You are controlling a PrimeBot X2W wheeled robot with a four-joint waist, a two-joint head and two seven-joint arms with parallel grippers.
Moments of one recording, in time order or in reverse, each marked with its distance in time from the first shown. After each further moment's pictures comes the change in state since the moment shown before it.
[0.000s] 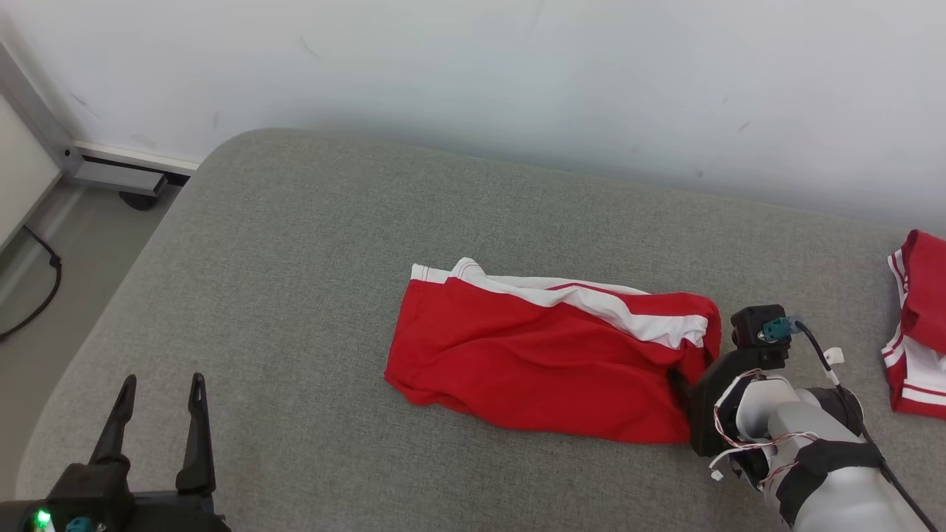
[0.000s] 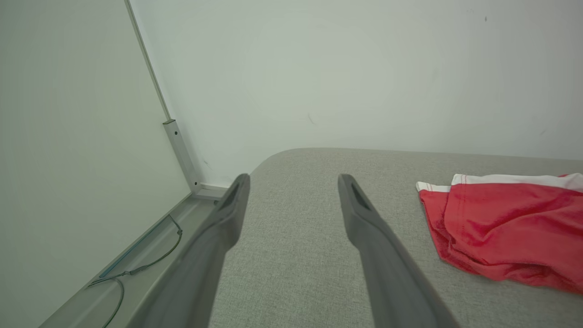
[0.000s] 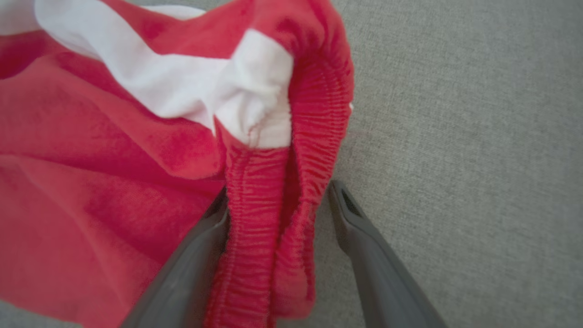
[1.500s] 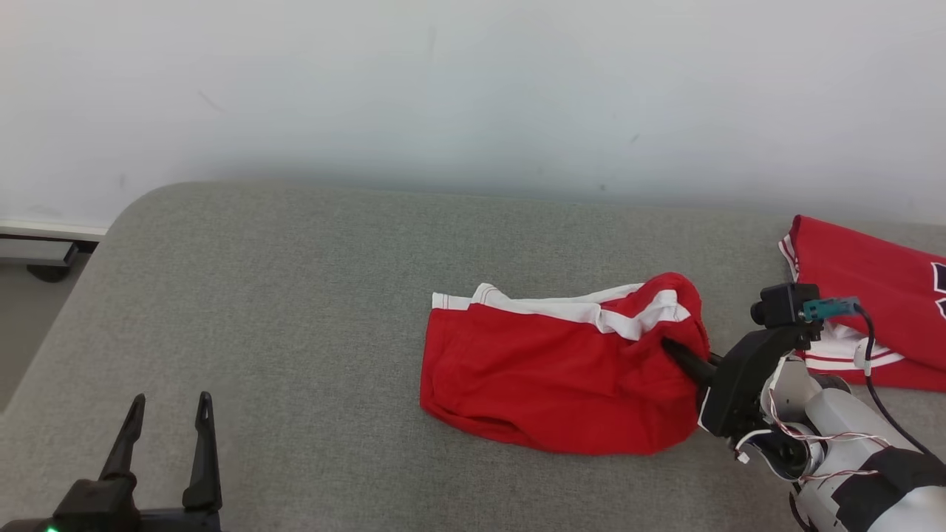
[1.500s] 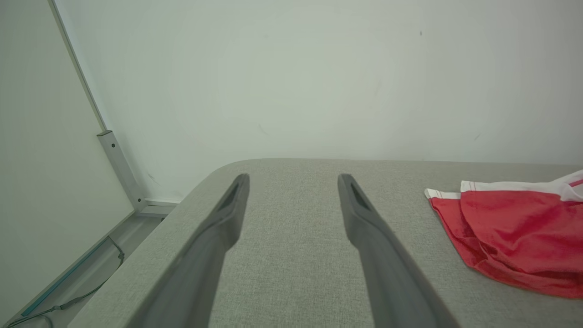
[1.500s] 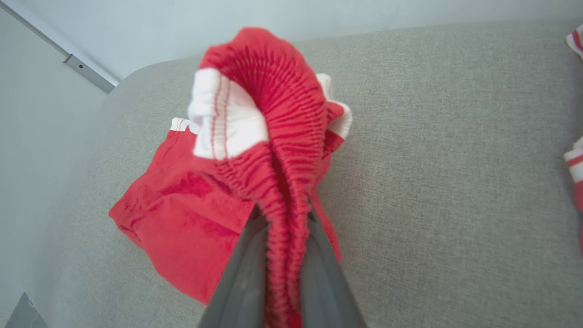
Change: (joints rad) left arm 0.025 0.004 -0.021 0.011 -0.034 0.008 -0.013; right arm 0.172 -0.222 0.249 -0.587 0.565 0.000 0.132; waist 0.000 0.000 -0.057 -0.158
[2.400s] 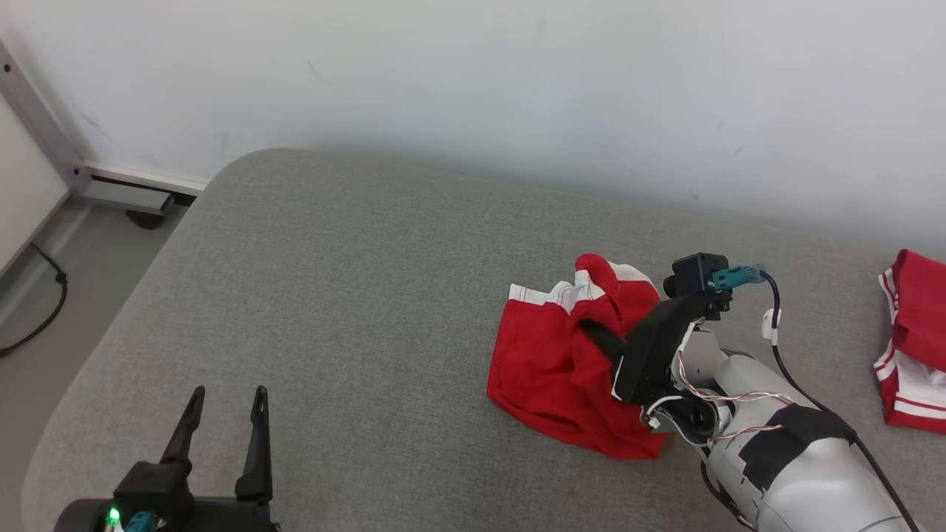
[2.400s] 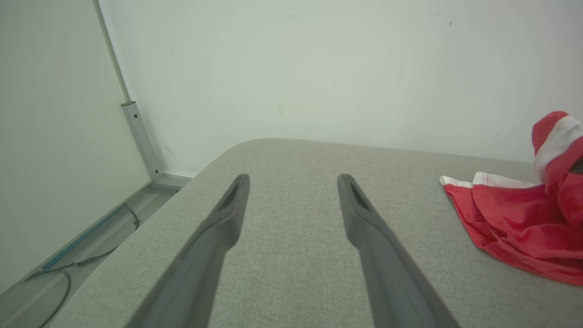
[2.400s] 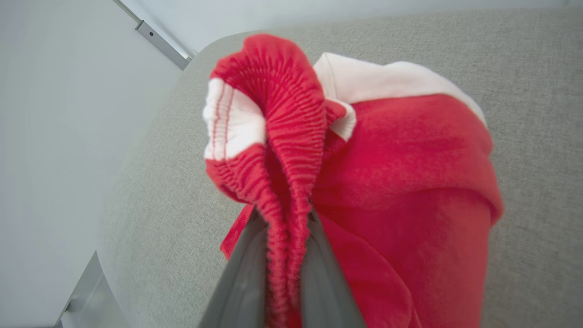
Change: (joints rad) left arm -0.062 -0.071 -0.062 0.085 0.001 -0.045 -0.004; right arm -0.168 0.201 0.080 0.203 0.087 -0.001 0.005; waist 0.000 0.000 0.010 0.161
